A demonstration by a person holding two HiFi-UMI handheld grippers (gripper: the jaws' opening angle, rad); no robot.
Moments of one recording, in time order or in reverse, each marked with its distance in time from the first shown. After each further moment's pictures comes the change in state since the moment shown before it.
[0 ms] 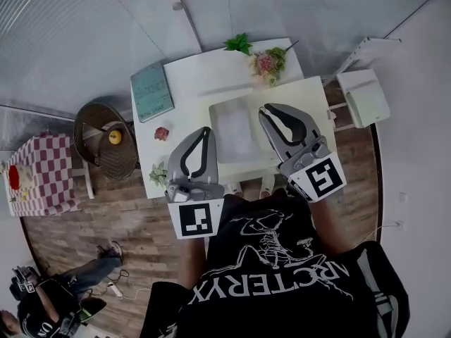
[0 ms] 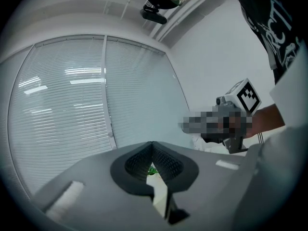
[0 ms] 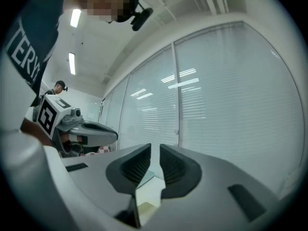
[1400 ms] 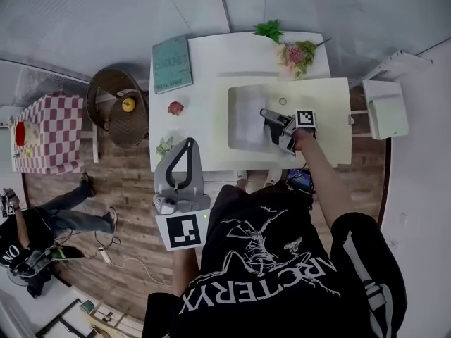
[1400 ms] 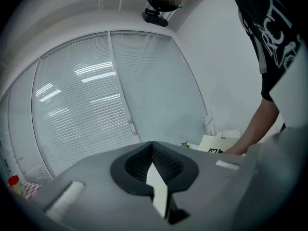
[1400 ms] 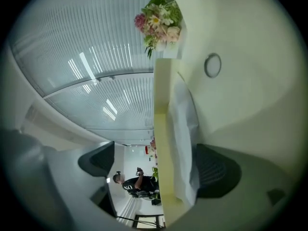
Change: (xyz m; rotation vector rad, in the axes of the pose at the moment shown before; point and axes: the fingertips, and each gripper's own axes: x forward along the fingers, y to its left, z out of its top) left arm -0.069 0.023 -0.035 0.033 0.204 0.177; right arm 0.047 0.023 -0.372 1.619 0.483 0.358
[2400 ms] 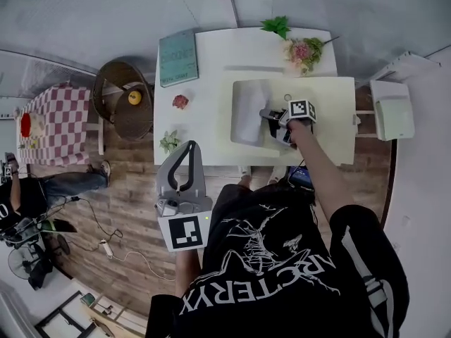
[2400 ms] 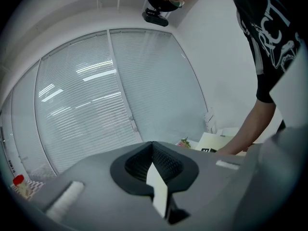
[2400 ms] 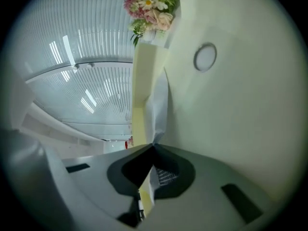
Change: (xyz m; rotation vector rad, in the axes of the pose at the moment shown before) left arm -0.015 -0.008 -0.009 0.011 0.035 0.027; right arm 0.024 -0.037 -0.004 0.030 0.065 -0.207
